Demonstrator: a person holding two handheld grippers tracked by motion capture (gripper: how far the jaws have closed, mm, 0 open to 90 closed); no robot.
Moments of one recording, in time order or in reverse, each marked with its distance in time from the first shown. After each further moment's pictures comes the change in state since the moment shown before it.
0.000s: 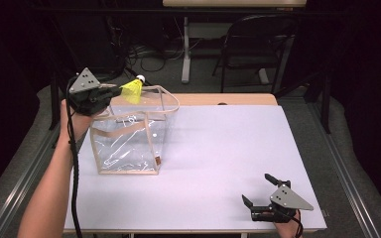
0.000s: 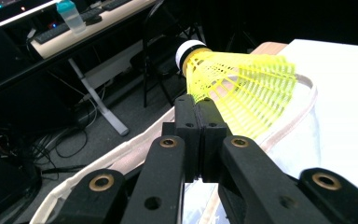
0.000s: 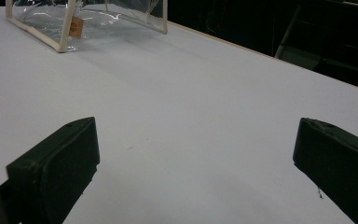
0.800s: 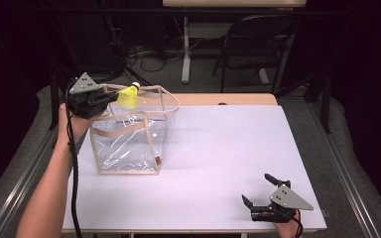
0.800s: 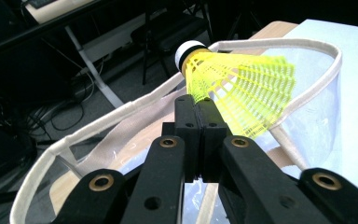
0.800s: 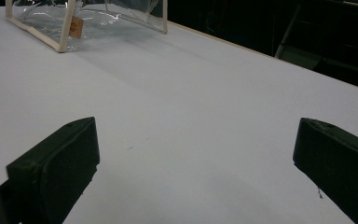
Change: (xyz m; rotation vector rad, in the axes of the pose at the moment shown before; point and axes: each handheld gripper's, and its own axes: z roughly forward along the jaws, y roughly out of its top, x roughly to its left) left arm 0.009 -0.019 0.005 0.093 0.008 -0.072; right arm 0.000 0.000 0.000 0.000 -0.001 0.001
